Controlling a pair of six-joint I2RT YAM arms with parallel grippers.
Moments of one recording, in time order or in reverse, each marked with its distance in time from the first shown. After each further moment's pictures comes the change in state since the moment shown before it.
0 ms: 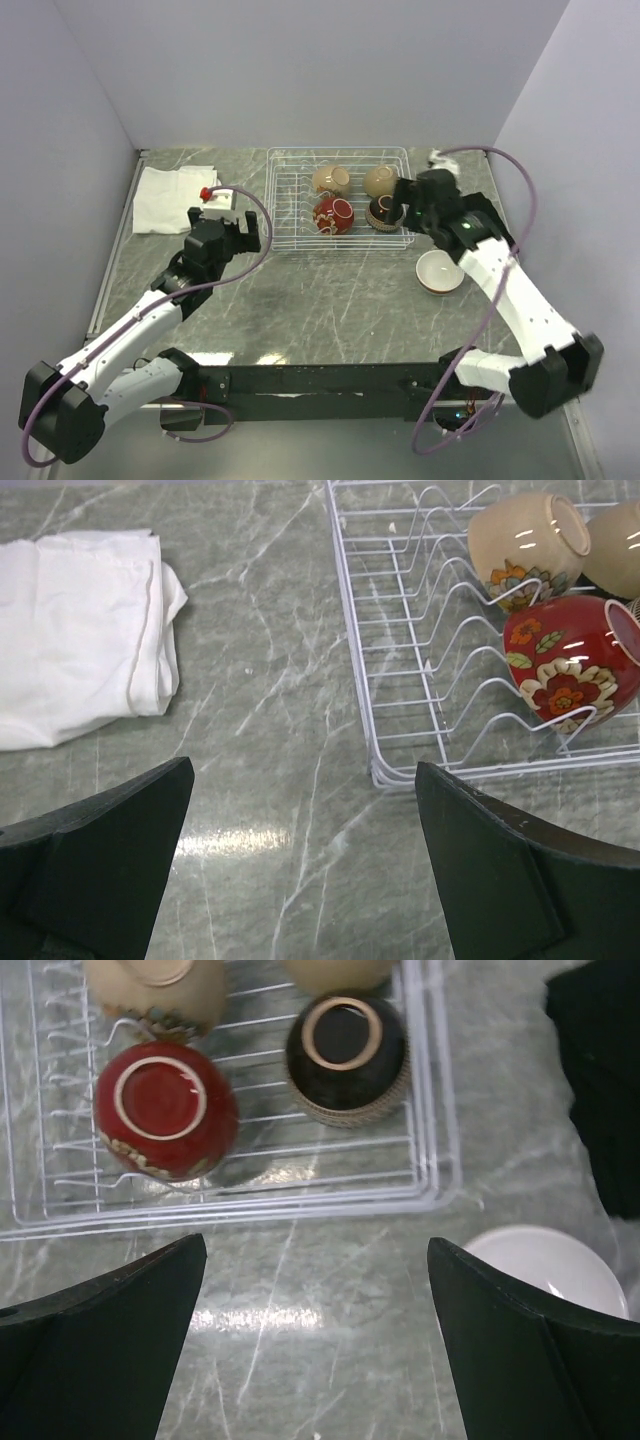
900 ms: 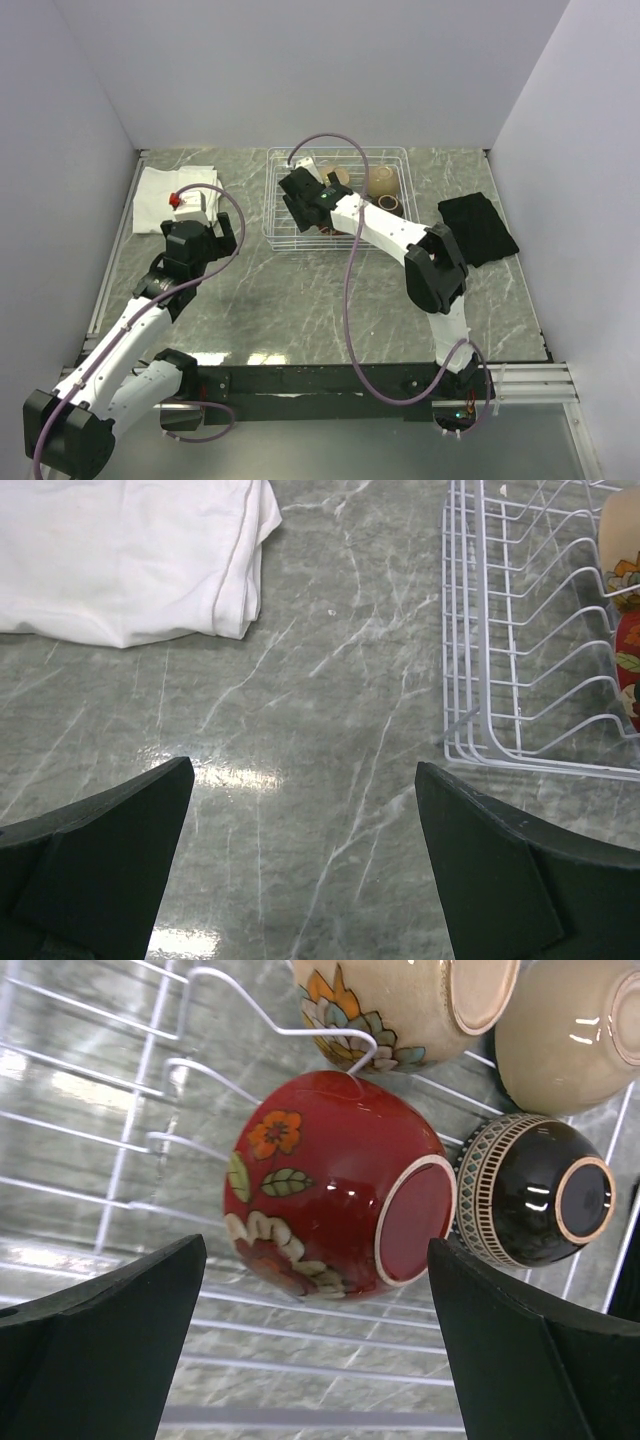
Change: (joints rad) left arm 0.172 -0.087 -0.006 -0.220 0.032 -0.130; right arm 0.421 0.869 0.605 0.003 0.298 -0.284
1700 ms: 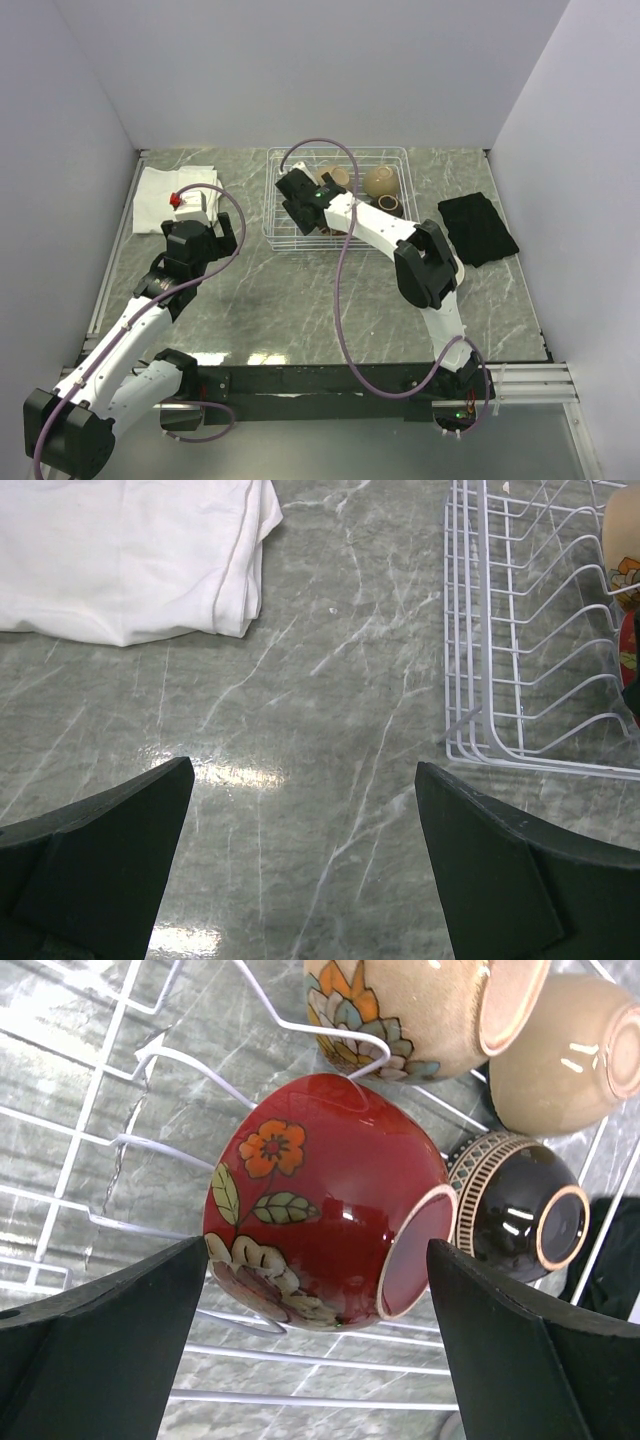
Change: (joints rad) left arm -0.002 0.008 0.000 0.001 -0.006 0.000; right arm -0.001 0.090 0.056 -0.039 0.025 -0.124
